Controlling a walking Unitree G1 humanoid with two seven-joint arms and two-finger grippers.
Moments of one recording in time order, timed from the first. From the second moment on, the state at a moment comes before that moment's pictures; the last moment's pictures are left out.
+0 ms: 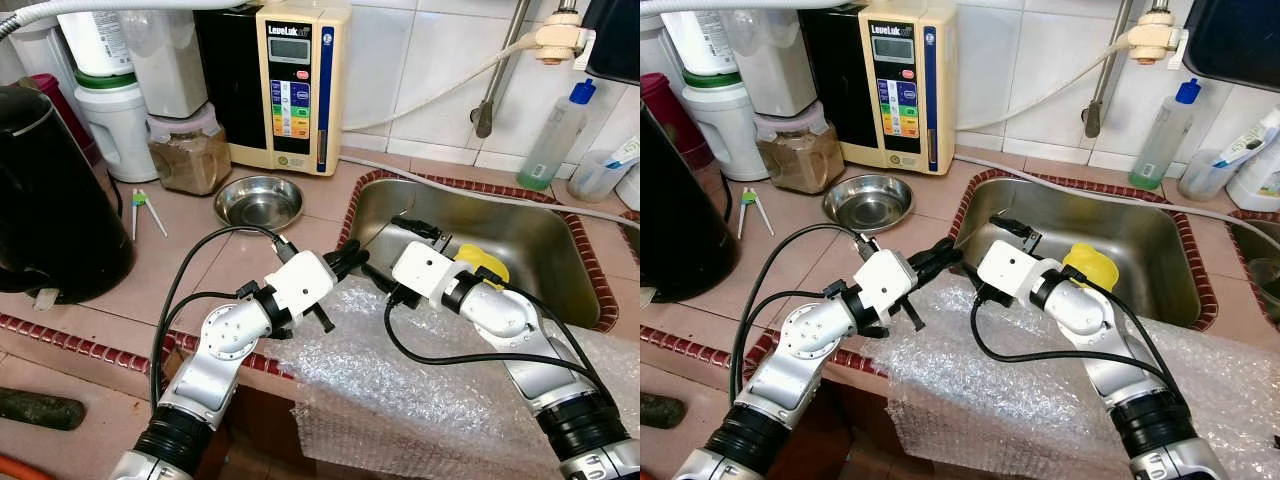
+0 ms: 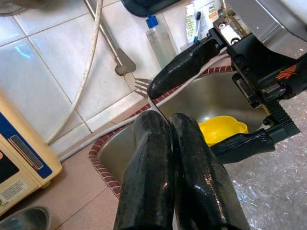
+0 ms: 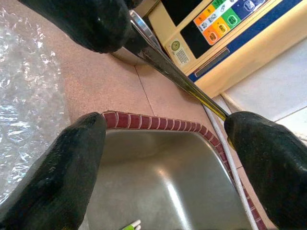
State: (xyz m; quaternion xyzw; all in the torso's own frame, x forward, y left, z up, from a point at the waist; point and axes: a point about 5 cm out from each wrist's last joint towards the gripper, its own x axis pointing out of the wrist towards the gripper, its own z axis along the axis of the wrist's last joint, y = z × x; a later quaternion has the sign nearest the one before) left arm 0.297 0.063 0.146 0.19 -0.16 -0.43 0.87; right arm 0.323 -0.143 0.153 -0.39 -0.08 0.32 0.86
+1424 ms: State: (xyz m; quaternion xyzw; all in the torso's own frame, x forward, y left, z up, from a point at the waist) left arm 0.304 0.061 0.146 0.22 -0.15 -0.43 0.86; right arm 0.340 -0.151 0.157 -0.39 -0.05 0.36 0.85
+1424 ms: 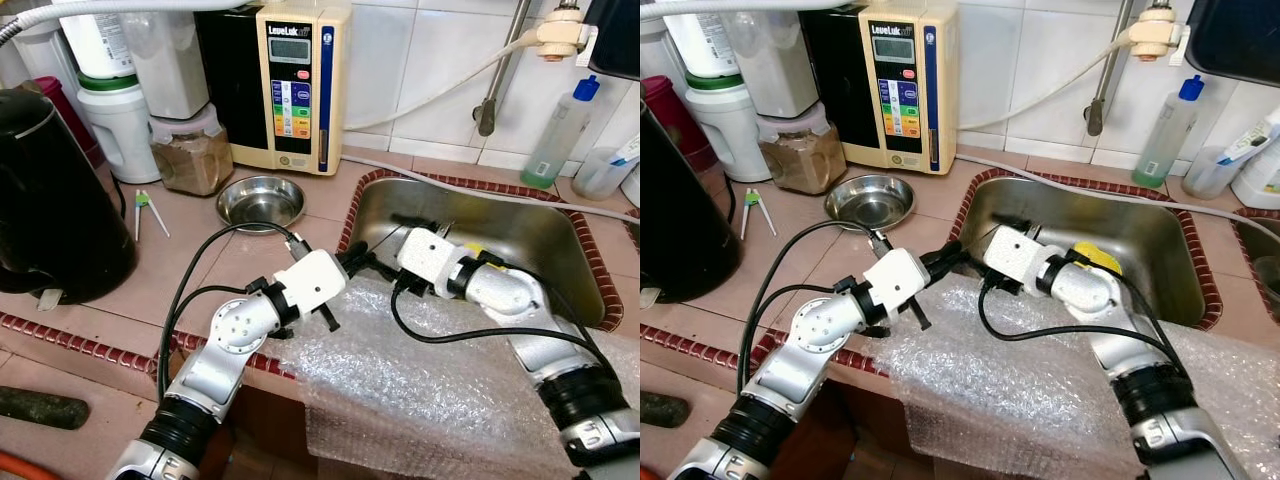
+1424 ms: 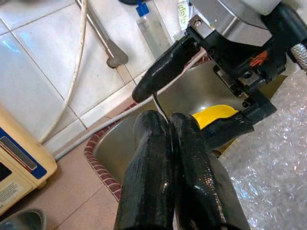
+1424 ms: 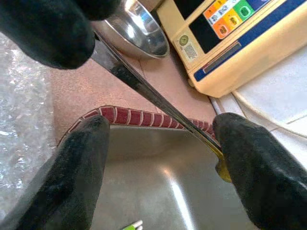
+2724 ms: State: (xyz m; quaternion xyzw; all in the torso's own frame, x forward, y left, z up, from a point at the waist) left arm 0.297 0.051 0.140 0.20 -0.15 -0.45 0.86; right arm 0.330 -0.160 0.135 -0.44 -0.08 0.34 0.83
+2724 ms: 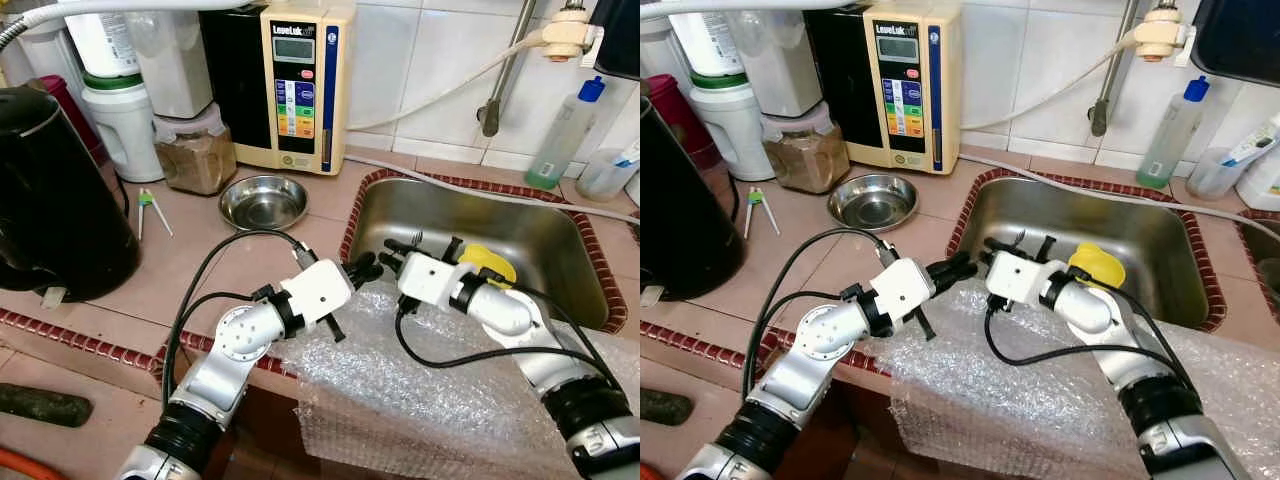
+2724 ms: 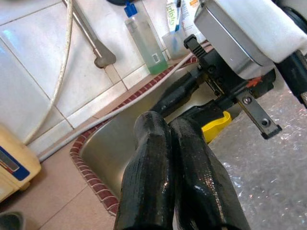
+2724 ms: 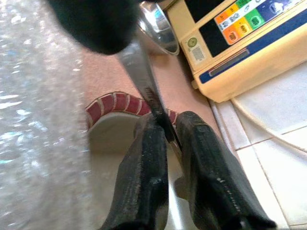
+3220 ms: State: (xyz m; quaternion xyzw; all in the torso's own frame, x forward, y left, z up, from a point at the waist) left arm 0.296 0.049 0.141 0.19 -0.16 -0.45 0.86; right arm 0.327 -0.158 0.130 -0.43 -0.08 0.34 0.83
